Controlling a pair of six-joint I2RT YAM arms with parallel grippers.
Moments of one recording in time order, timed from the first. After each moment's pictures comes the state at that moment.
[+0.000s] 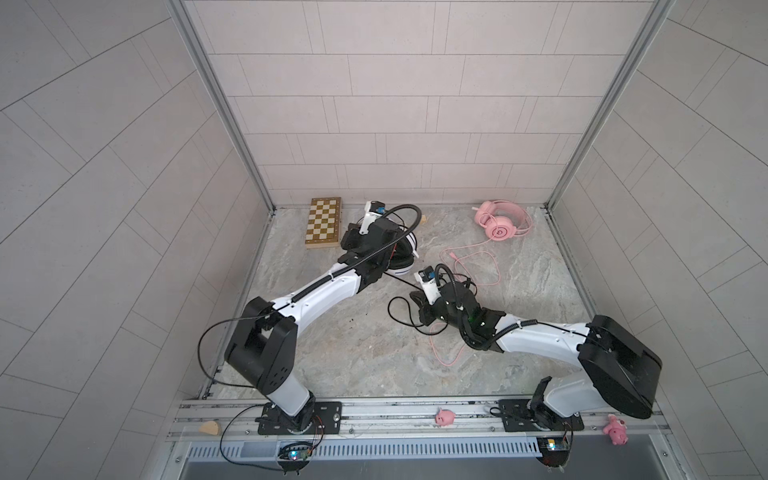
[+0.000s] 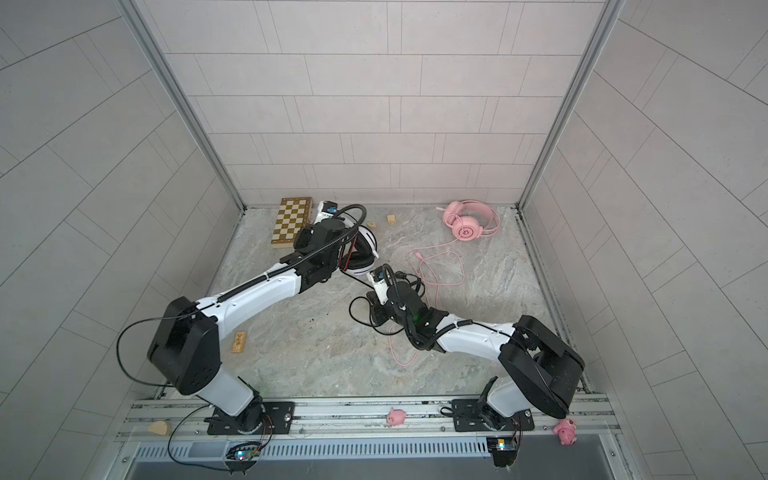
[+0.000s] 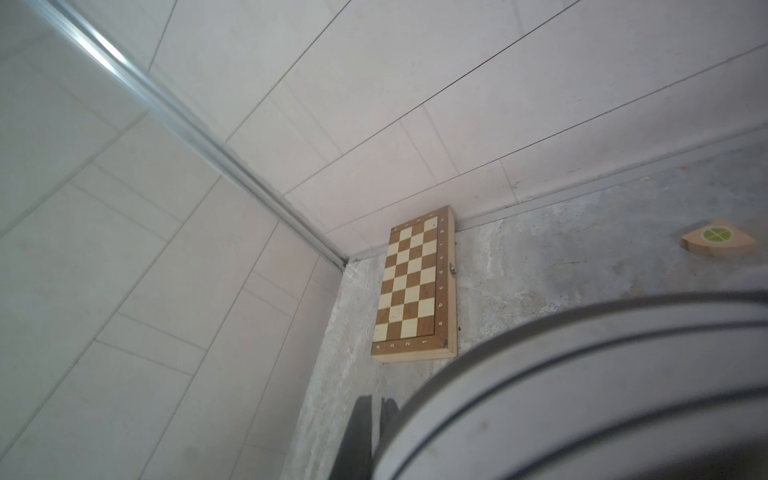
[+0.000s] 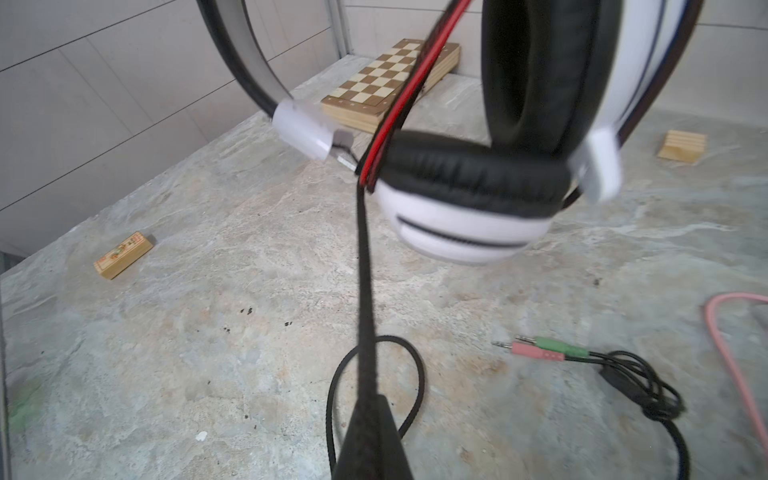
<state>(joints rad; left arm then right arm) -0.61 1.63 1.17 0.03 -1.06 0.36 0.82 1.42 0.64 0.36 0.08 0.21</state>
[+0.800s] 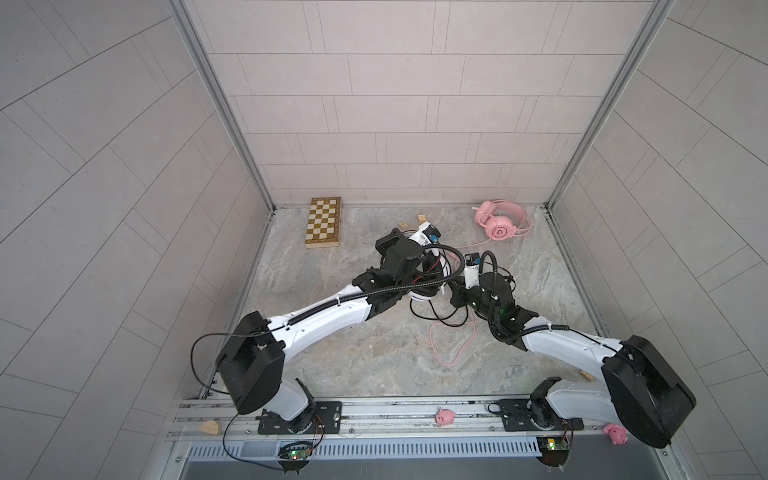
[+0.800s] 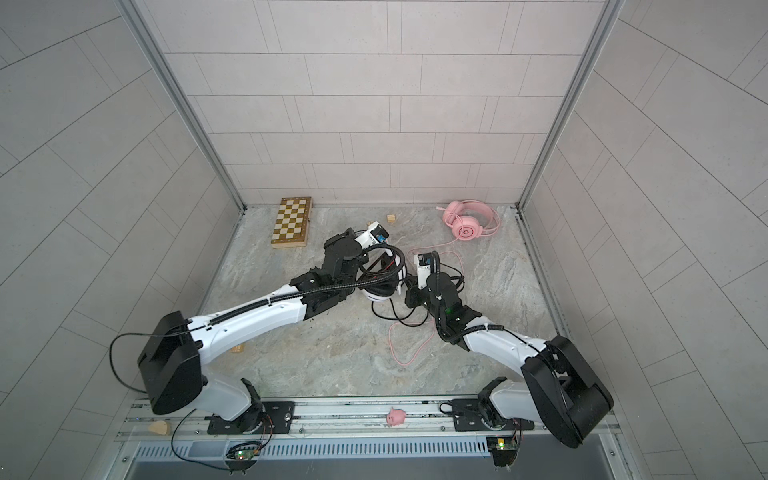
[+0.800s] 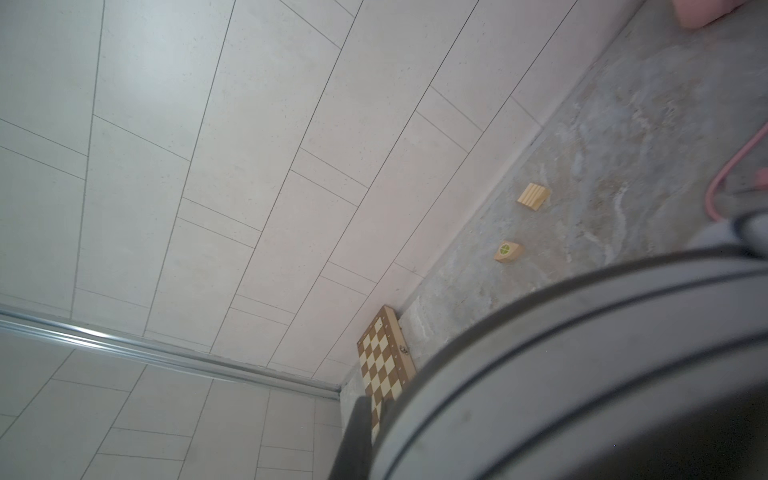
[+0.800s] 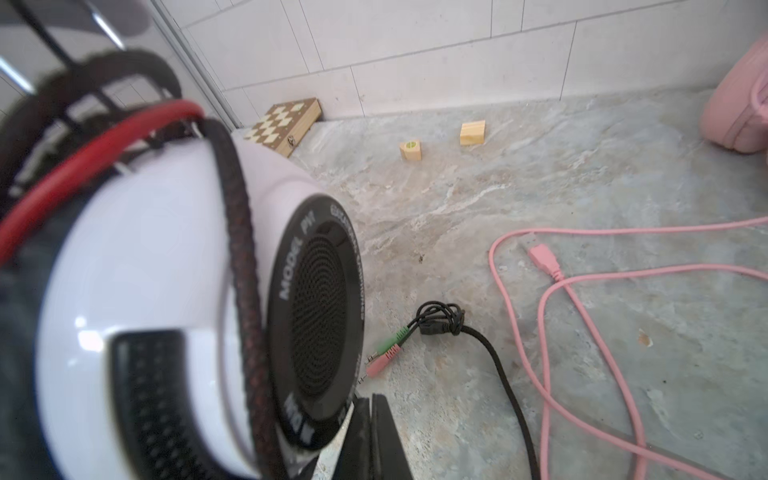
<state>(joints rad) -0.84 1.50 1.13 0.07 -0.83 0.76 0.52 1.24 0.50 0.38 0.01 0.33</state>
